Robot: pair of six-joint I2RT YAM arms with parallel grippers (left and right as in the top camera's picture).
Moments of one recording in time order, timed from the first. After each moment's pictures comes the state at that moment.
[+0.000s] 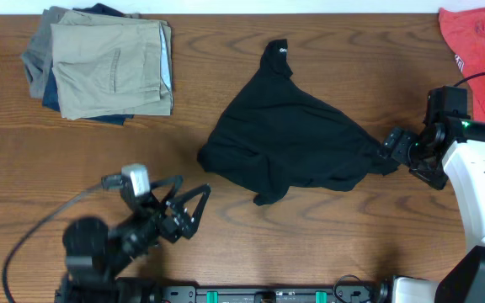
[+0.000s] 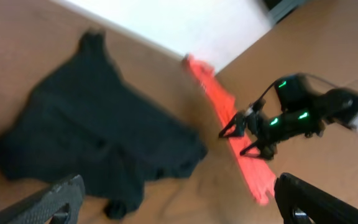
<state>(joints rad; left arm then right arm) -0.05 0.38 0.54 -0.47 0.71 -0.59 -0.16 1.49 1.08 -0.98 0.02 0.46</state>
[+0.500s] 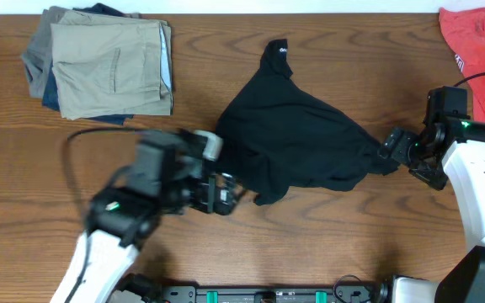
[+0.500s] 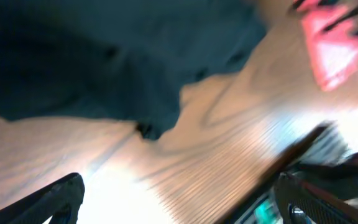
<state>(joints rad) -0.45 1.05 0.88 -0.78 0.45 -0.26 -0.16 1.49 1.08 -0.98 0.02 0.46</state>
